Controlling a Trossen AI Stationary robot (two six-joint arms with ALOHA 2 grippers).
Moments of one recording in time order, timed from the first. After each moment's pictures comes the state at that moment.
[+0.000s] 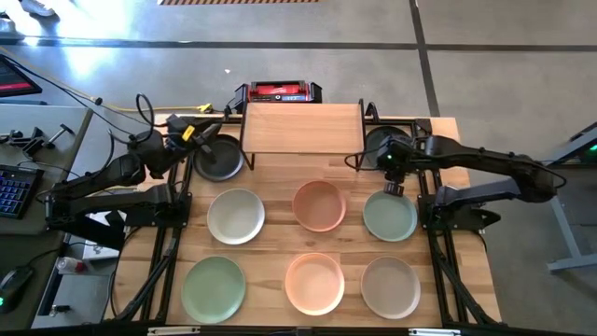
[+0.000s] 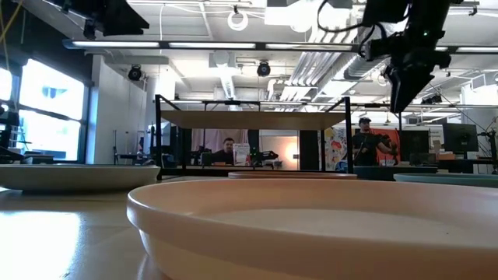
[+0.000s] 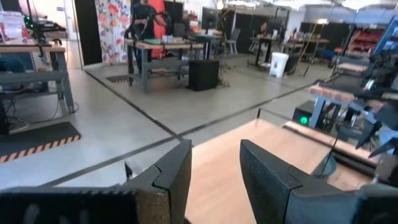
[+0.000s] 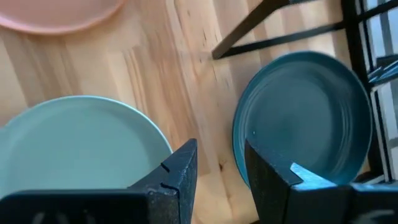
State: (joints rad) left arm 0.33 0.49 0.62 -0.18 -0.47 -0.10; right arm -0.33 1.07 0.90 -1.08 0.19 -0.11
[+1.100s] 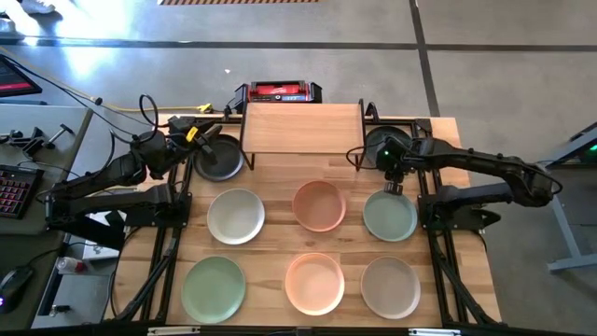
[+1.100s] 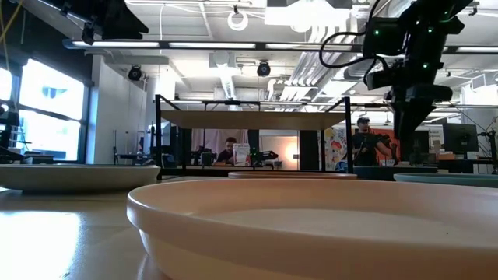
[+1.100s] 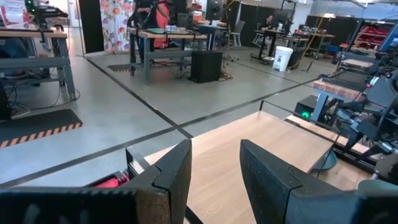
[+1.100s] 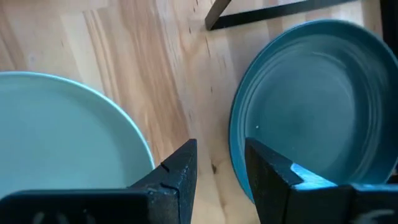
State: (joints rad) left arm 0.33 0.50 0.62 -0.21 -0.49 -0.15; right arm -0.47 1.08 0.73 -0.91 0.14 -0.28
